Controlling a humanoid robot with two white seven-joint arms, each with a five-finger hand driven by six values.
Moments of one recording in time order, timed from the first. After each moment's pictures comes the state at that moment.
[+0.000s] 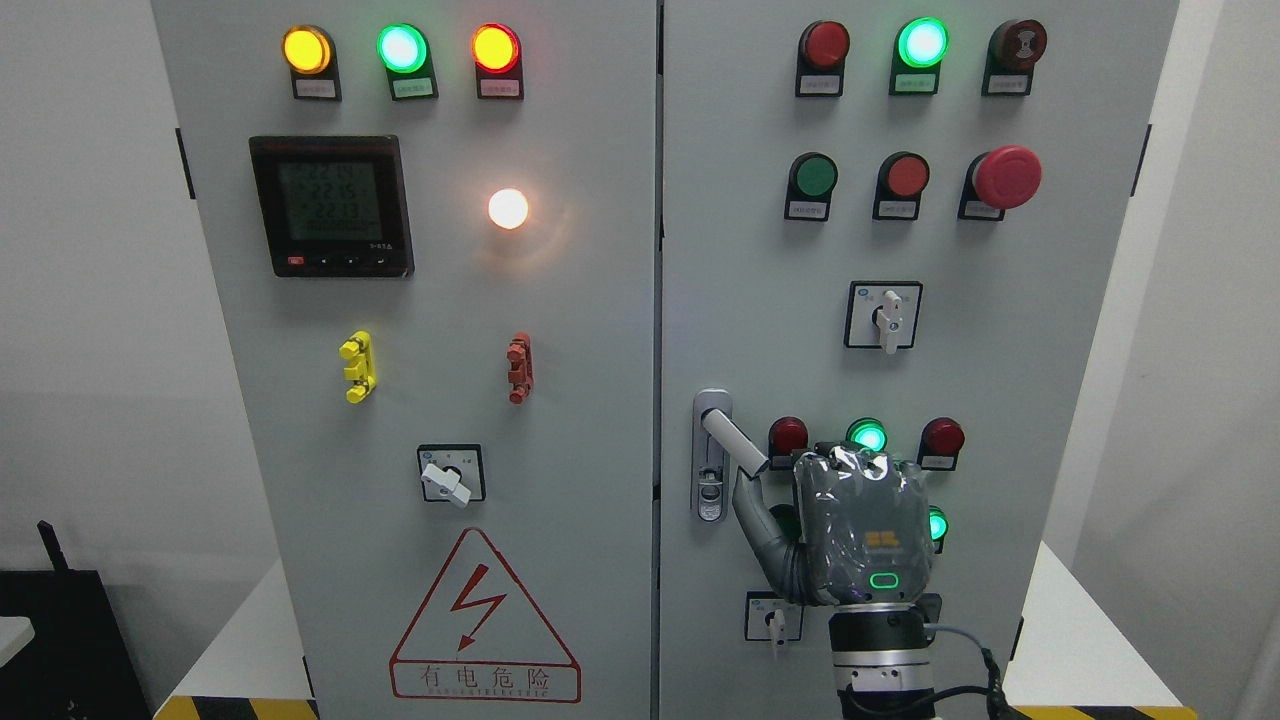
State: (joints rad) left arm 0.00 -0.06 0.00 0.00 -0.08 -0.05 0.02; right arm -0.48 0.15 0.15 -1.65 1.57 0.13 -0.24
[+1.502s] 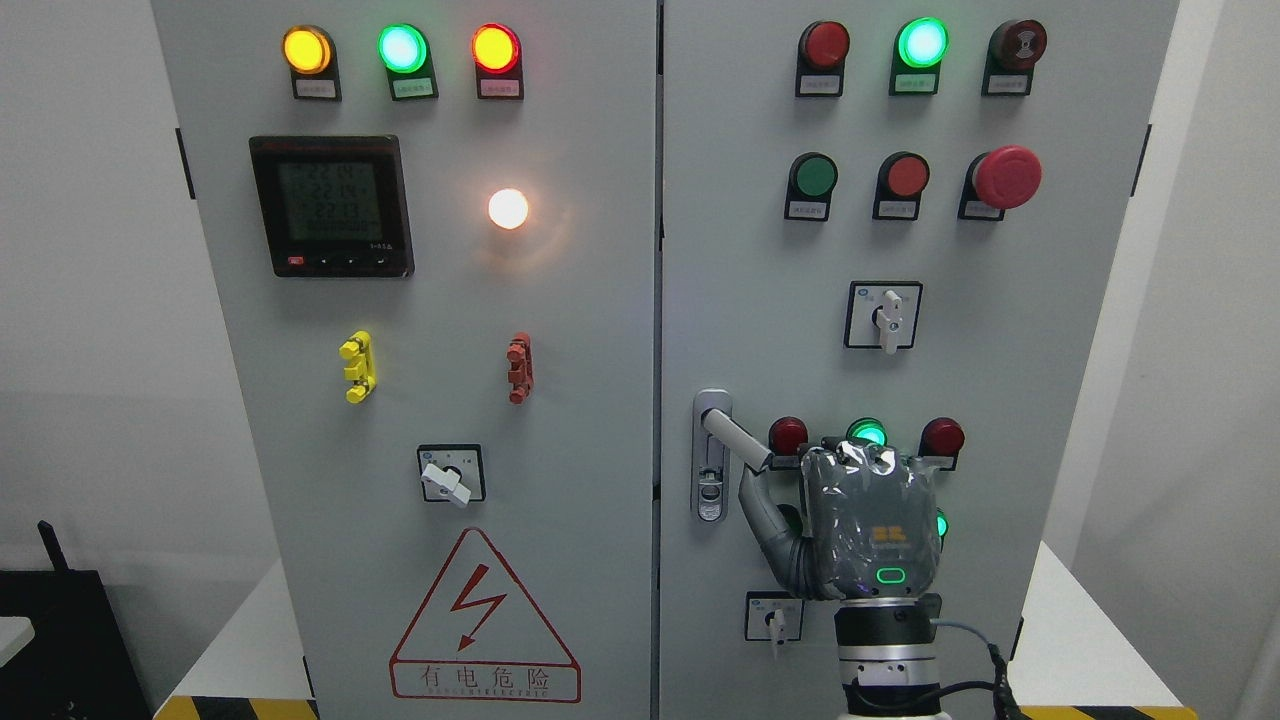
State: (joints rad) left arm 0.00 -0.06 0.00 0.00 -0.08 -0.05 0.02; right arm -0.49 0.15 0.14 -1.65 1.57 0.13 -0.24
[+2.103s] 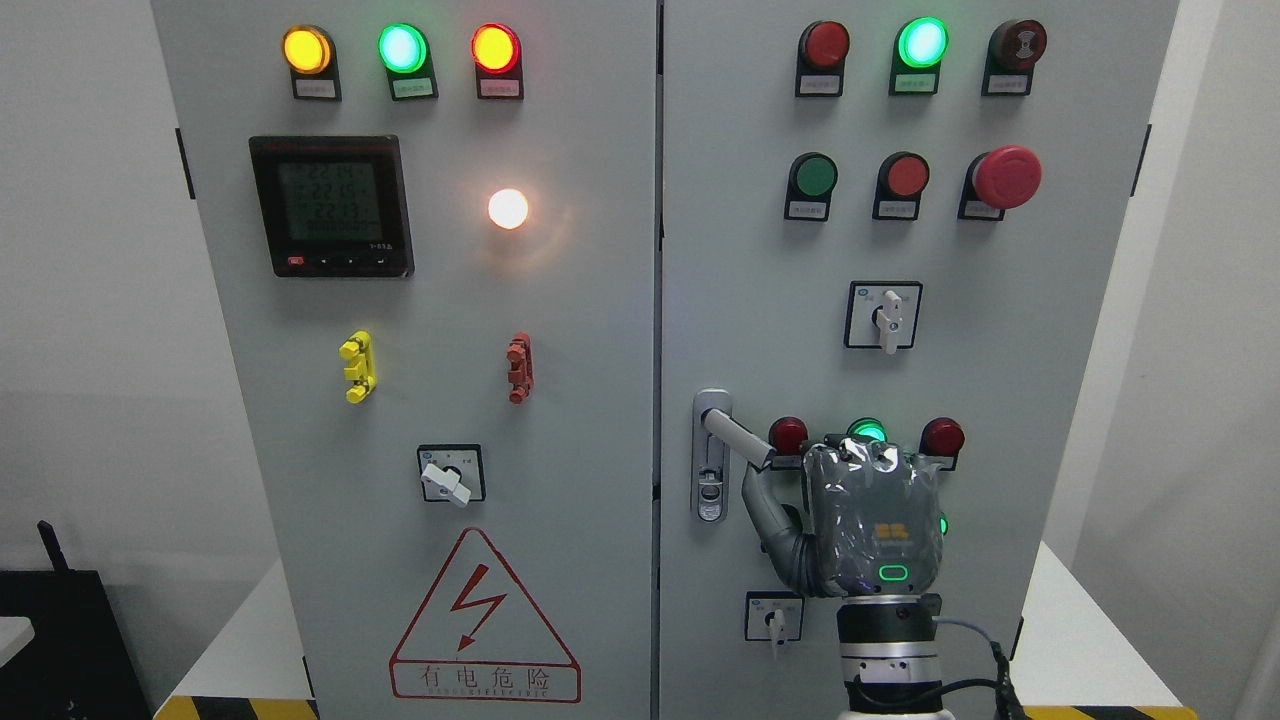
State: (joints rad) left arm 0.00 -0.06 0.00 0.00 -0.08 -0.05 0.02; right arm -0.49 0.15 0.14 -1.65 1.57 0.13 -0.24
